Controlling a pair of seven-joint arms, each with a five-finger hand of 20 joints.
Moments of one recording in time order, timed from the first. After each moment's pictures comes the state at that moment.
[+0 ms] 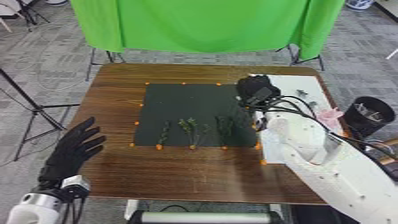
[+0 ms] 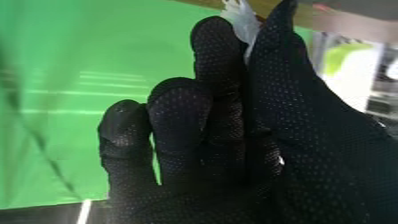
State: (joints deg) left arm 137.8 -49.8 -103.4 -119.3 37.5 6.5 13.4; right arm -68.8 -49.8 49.4 -102.8 -141.3 -5.8 17.9
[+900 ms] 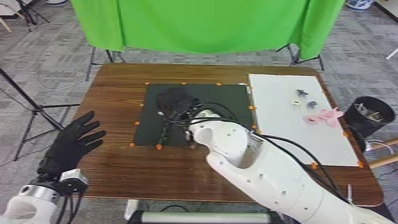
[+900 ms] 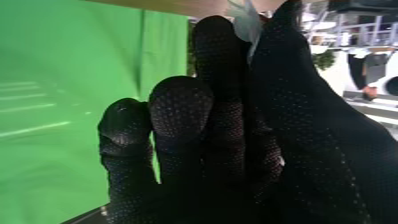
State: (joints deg) left arm 135.6 -47.4 -103.6 -118.0 37.0 5.6 12.2; right arm -61.0 -71.6 34.6 -94.7 -145.3 -7.1 11.1
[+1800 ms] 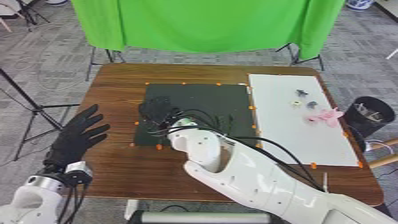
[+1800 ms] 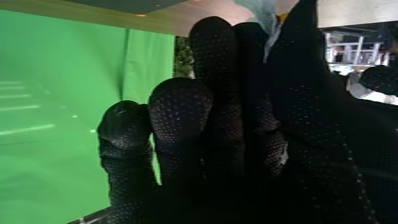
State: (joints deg) left arm 131.0 -44.8 -100.4 -116.7 36.2 6.7 12.0; right arm -55.5 -77.7 24.7 -85.1 -146.3 -3.6 16.3
